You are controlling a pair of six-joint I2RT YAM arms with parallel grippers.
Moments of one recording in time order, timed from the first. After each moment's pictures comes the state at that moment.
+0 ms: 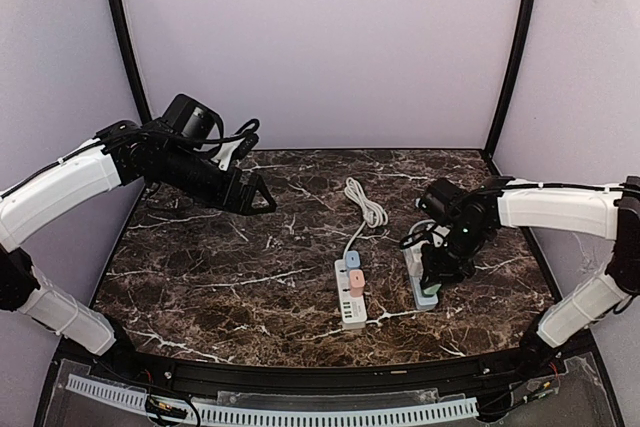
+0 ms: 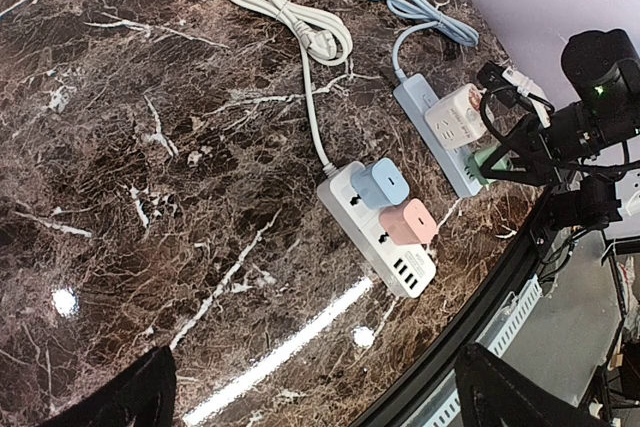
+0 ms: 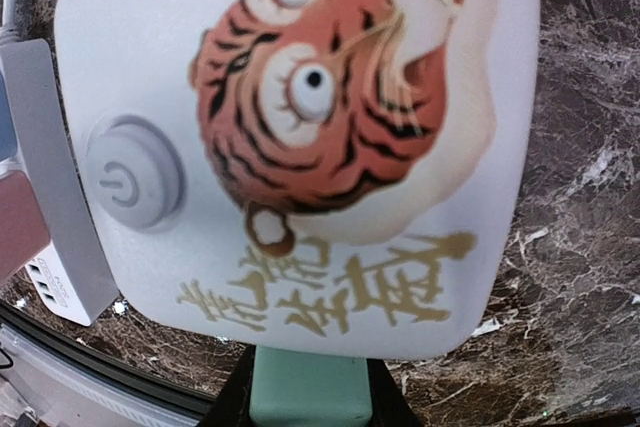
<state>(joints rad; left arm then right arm) -0.70 1.37 1.36 -0.86 0.26 -0.32 0.70 1.44 0.94 -0.93 -0.13 0.67</state>
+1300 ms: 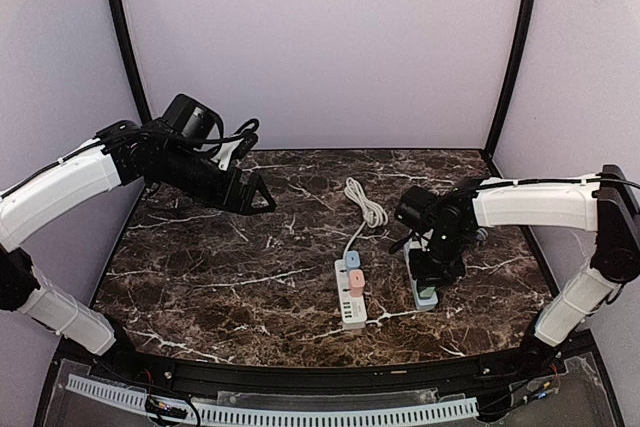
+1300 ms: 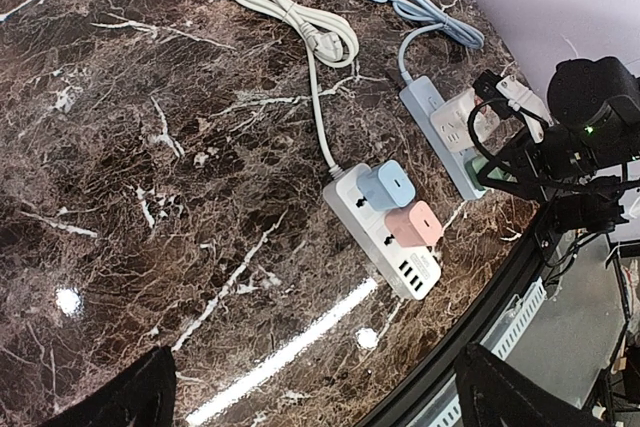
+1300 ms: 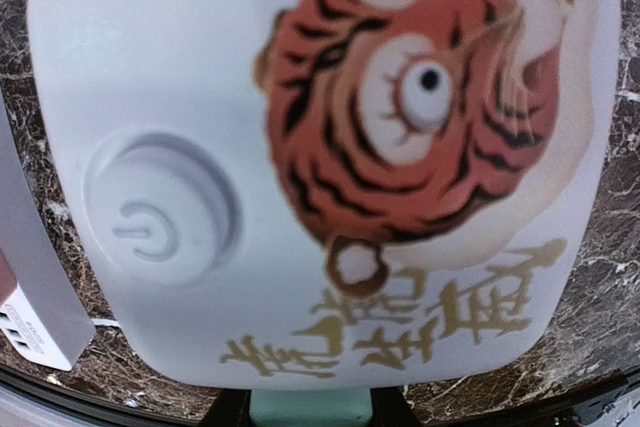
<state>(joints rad) -0.70 1.37 1.36 -0.86 0.25 -0.32 0.82 1.57 1.04 -1.01 0.00 0.82</state>
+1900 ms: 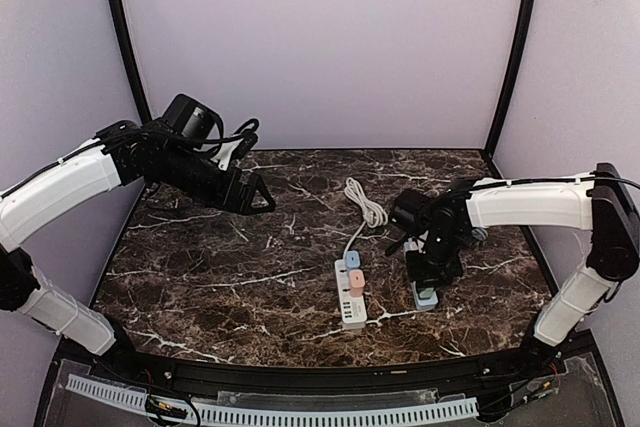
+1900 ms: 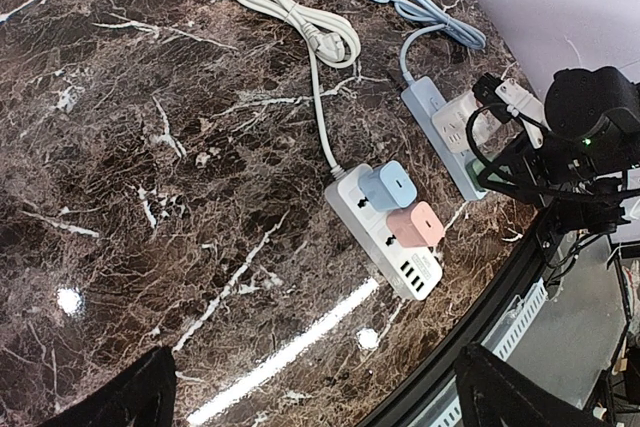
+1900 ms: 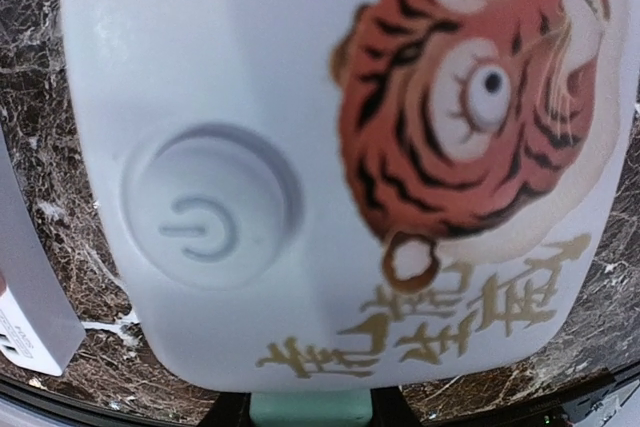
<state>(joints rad) -0.70 1.37 1.36 -0.86 0.24 -0.32 0.85 1.61 1.07 -1.04 0.04 0.82</state>
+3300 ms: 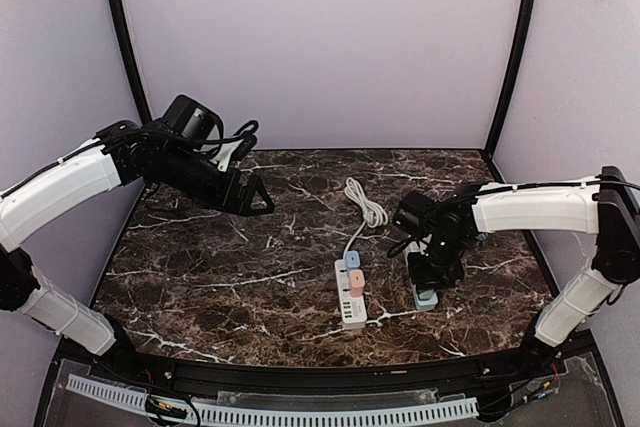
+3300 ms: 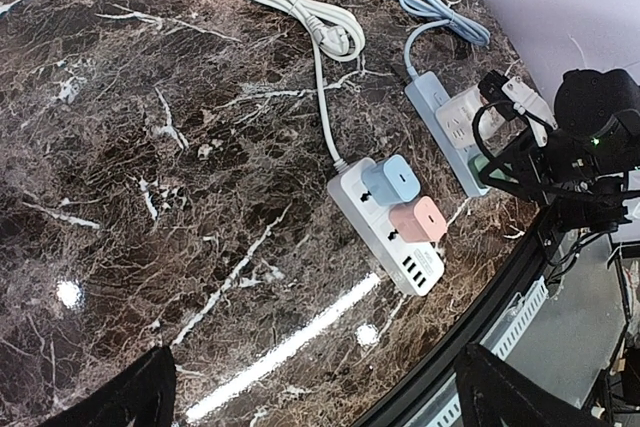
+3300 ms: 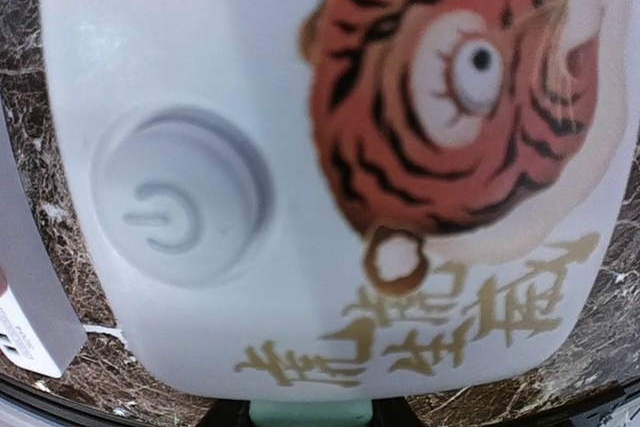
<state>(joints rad) -0.70 1.37 1.36 -0.88 0.24 -0.33 0.85 1.56 1.01 -0.97 0.04 0.82</state>
